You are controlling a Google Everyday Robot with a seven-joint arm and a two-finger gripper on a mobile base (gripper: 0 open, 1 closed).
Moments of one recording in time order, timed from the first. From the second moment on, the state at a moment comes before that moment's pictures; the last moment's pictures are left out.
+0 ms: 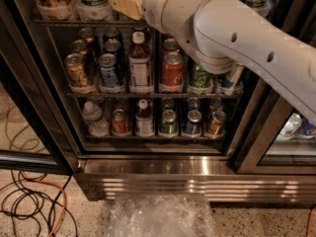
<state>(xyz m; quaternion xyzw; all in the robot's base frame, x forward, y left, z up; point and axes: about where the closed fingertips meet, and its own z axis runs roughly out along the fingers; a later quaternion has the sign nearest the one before) 0.683 0.037 1.078 -0.29 0.60 0.13 0.73</state>
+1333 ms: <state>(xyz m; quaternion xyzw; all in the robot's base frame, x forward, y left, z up) 0.695 0.055 1.063 -0.29 0.62 0.15 0.71</state>
